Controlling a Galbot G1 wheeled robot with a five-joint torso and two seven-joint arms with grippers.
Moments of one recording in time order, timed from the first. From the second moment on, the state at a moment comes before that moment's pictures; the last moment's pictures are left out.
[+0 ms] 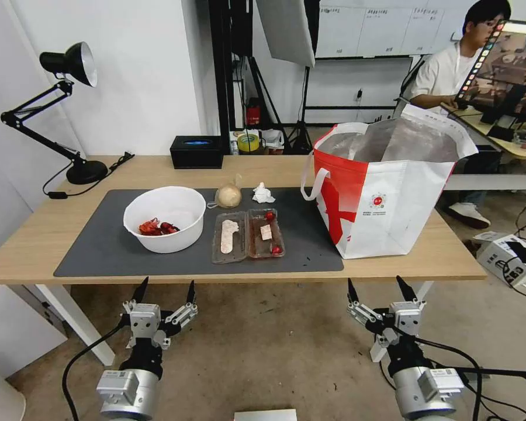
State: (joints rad) left arm 1.80 -1.50 -0.55 -2.30 0.00 0.00 0.00; right arm -1.80 1.50 0.55 2.30 0.00 0.00 0.00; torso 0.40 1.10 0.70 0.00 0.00
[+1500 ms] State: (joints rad) left arm 1.75 -1.39 -0.71 -2.43 -0.51 0.50 -0.21; right arm -1.50 1.03 0.61 2.29 0.49 -0.46 0.03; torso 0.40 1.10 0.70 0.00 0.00
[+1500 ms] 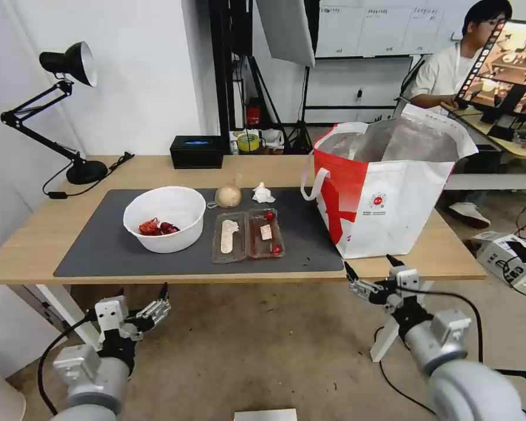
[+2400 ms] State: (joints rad) left arm 1.69 -1.37 -0.62 -2.41 -0.96 0.41 -0.28; right arm -1.40 0.88 0.60 2.28 0.70 -0.57 0.04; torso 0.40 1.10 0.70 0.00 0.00
